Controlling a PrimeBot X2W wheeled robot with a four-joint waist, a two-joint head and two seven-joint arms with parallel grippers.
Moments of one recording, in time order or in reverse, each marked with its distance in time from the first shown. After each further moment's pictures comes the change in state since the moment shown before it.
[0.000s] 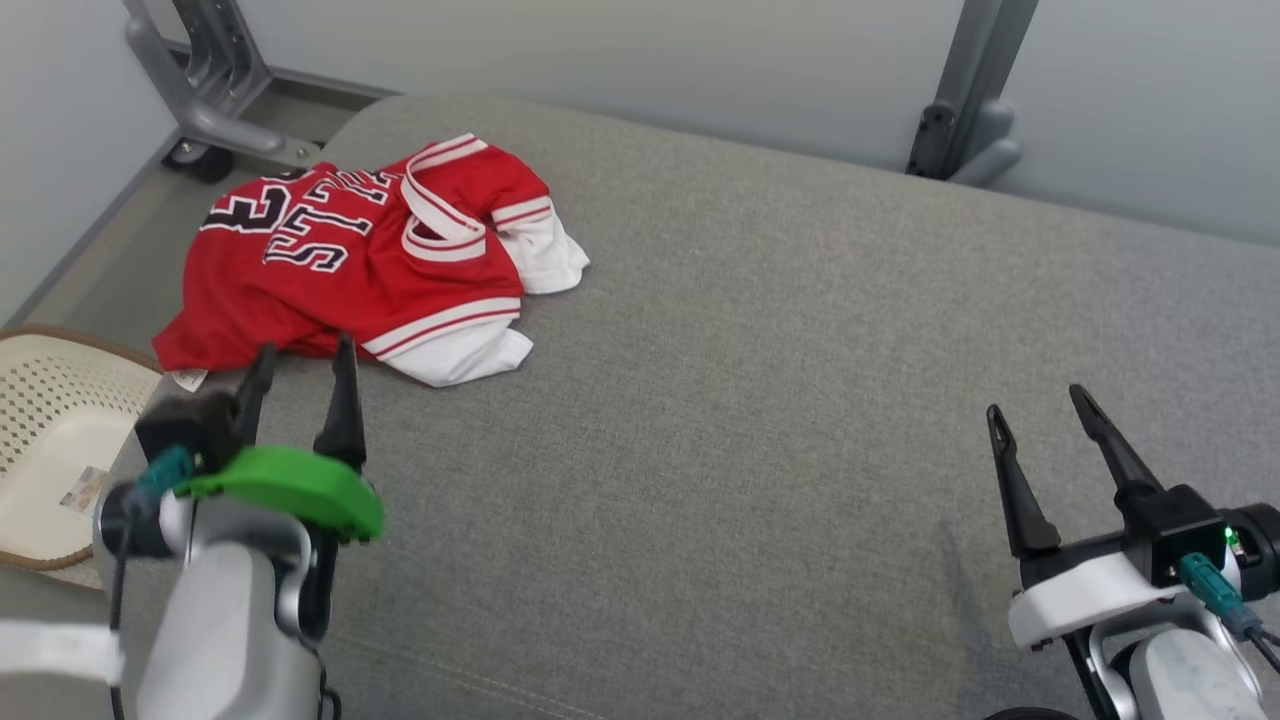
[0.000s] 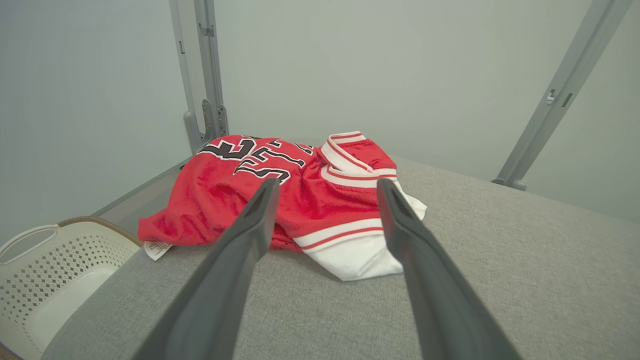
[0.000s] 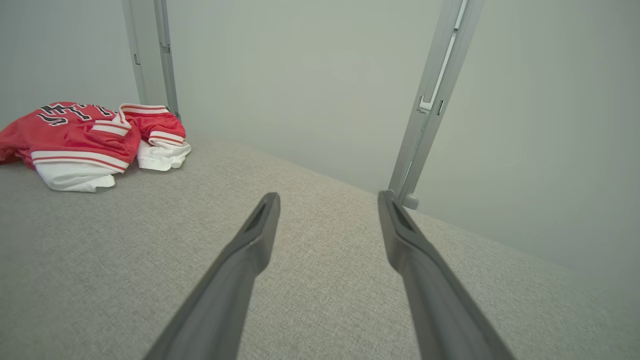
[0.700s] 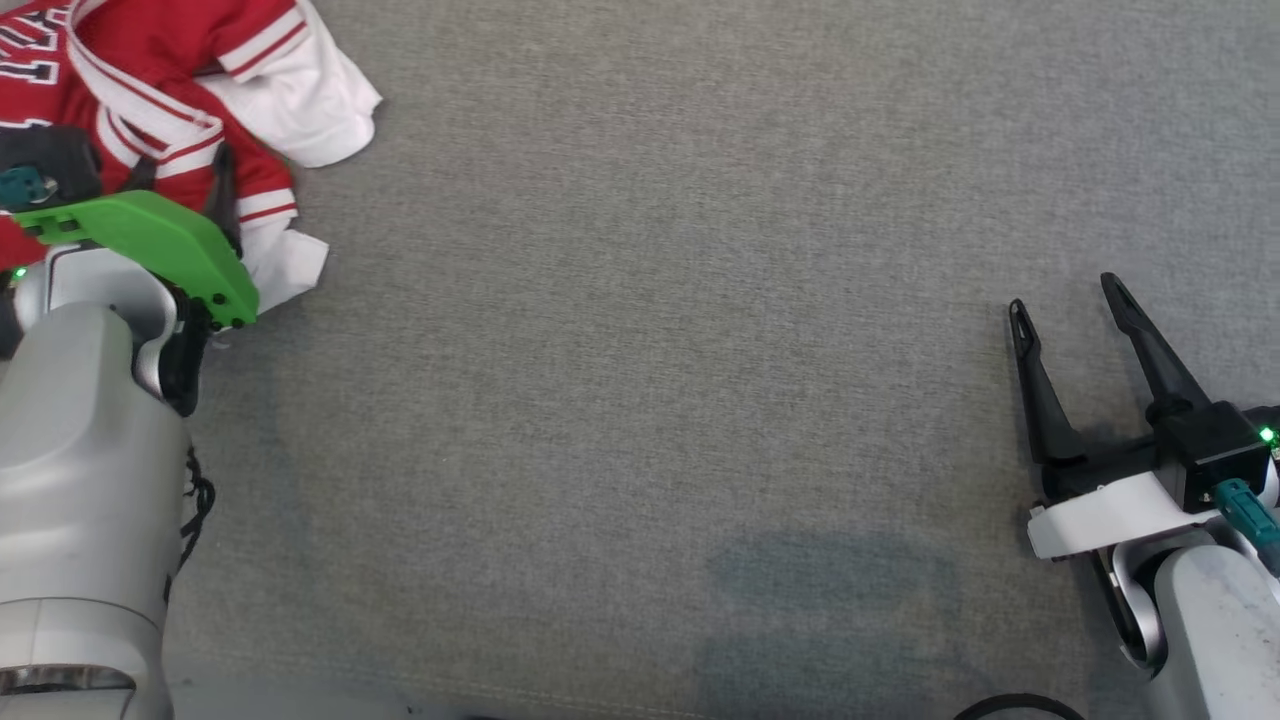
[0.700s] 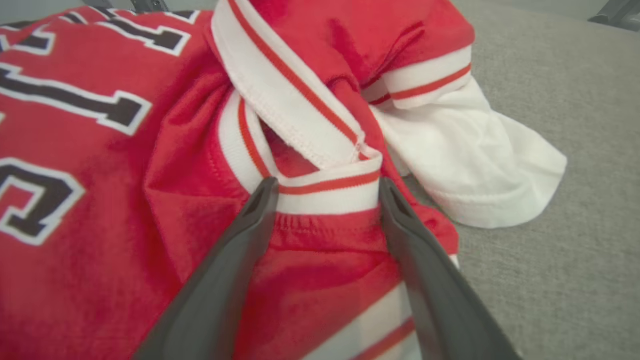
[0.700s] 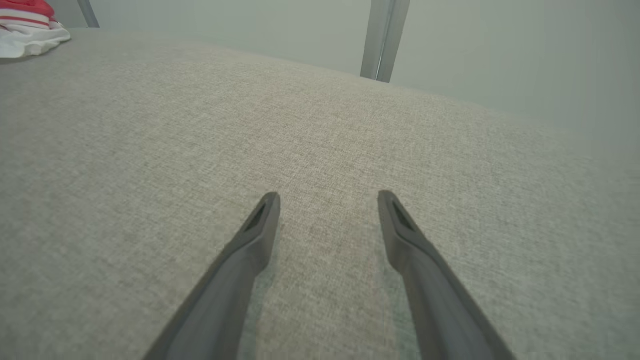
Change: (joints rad) left arm -0.609 0.147 -0.139 0.565 -0.178 0.001 0.137; right arm -0.125 -0.057 0.005 -0.059 -0.020 0.000 0.000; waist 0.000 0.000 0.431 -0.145
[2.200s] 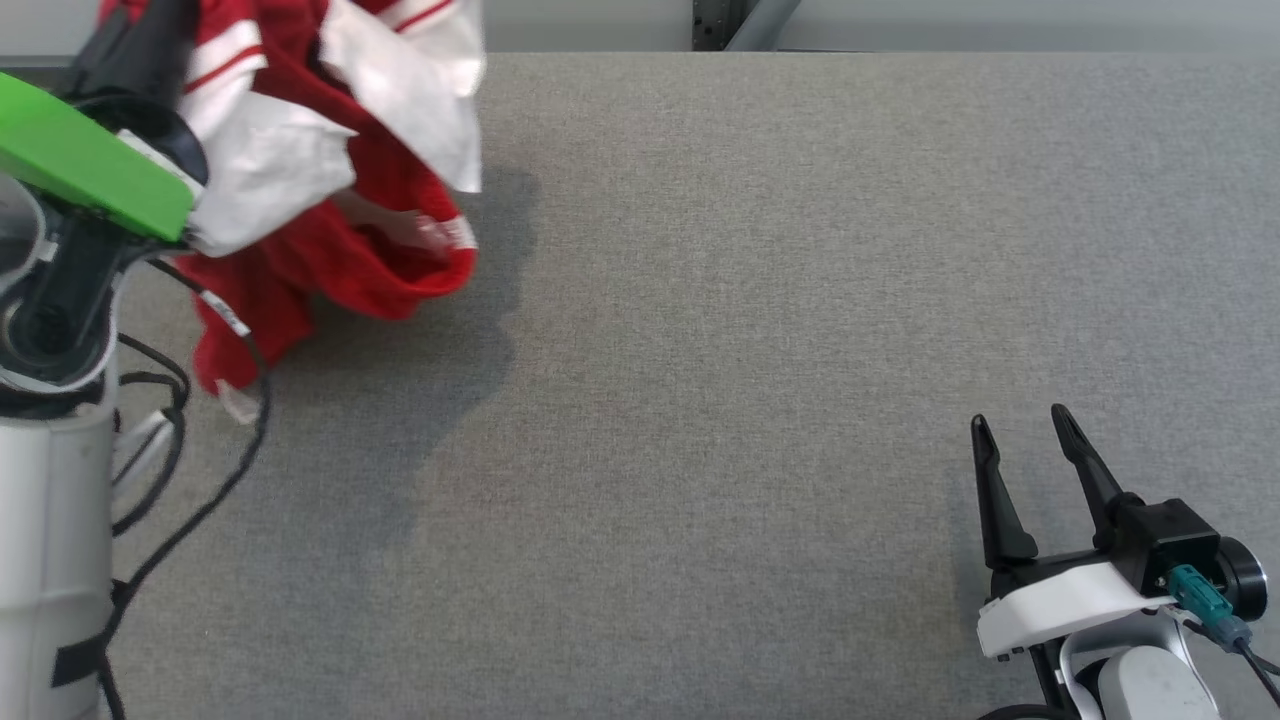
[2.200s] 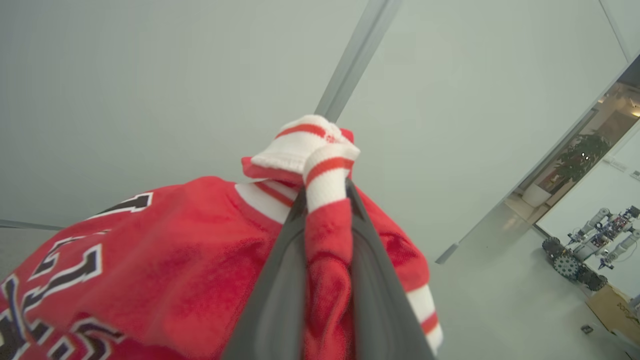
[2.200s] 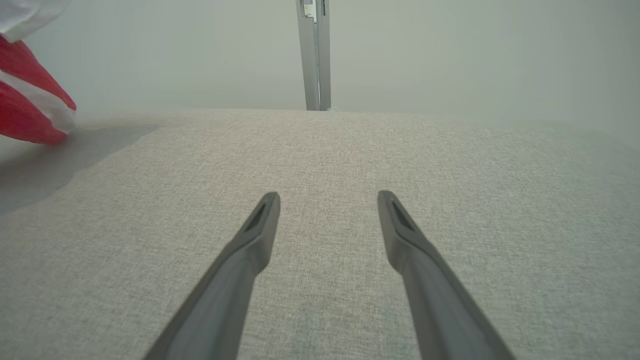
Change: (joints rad) left arm 0.178 0.162 -0.029 -0.925 -0.633 0.065 0.370; right arm 0.130 0.151 -0.033 0.077 0.088 0.000 0.000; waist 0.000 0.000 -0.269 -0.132
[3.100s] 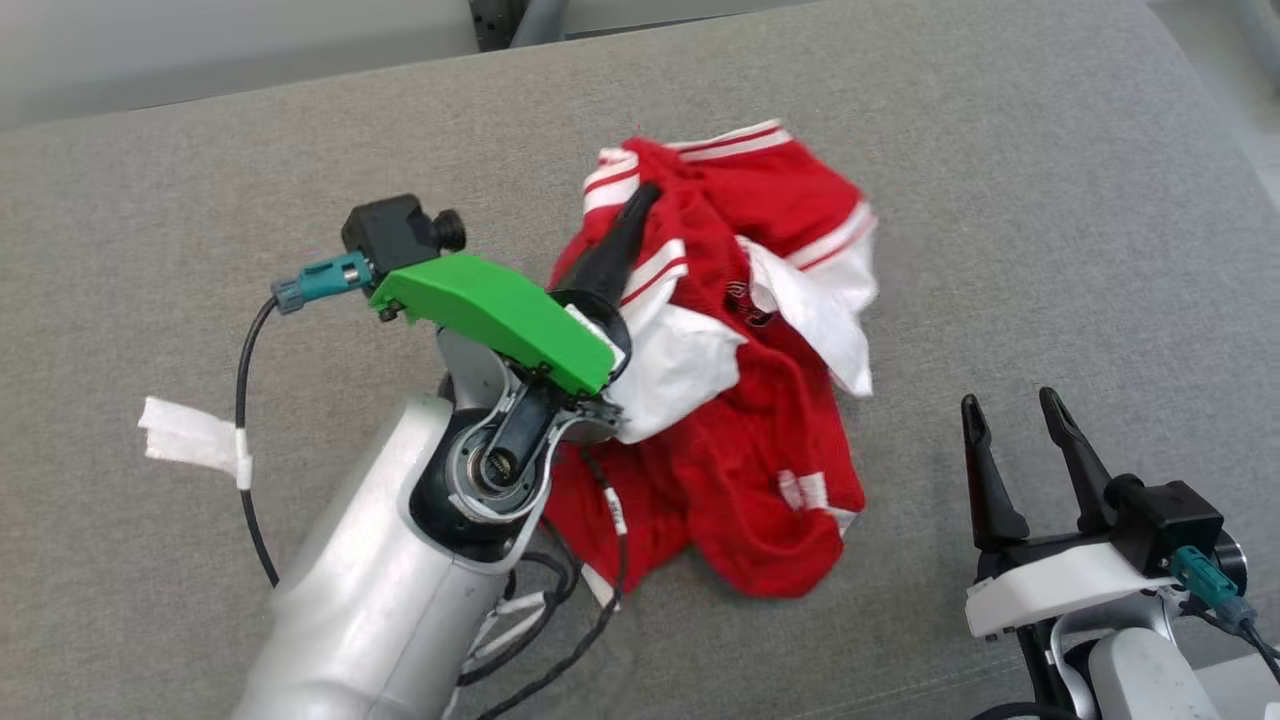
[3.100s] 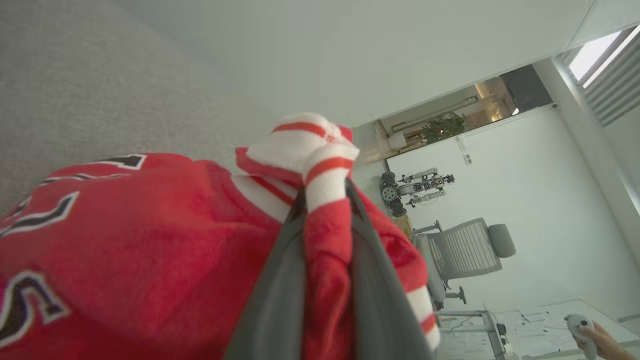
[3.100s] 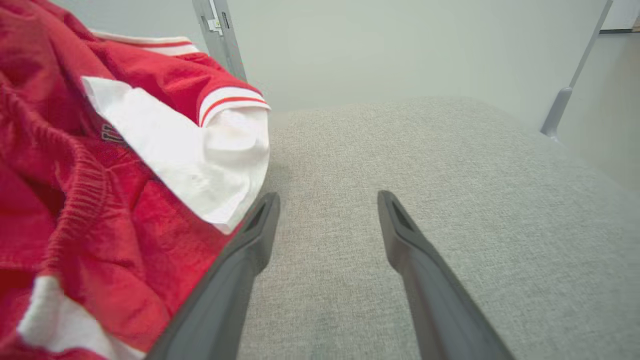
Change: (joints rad) left arm 0.165 -0.333 -0.386 -0.060 -0.340 0.257 -0.220; right arm -0.034 0.002 0.026 0.014 0.086 0.000 0.000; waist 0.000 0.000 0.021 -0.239
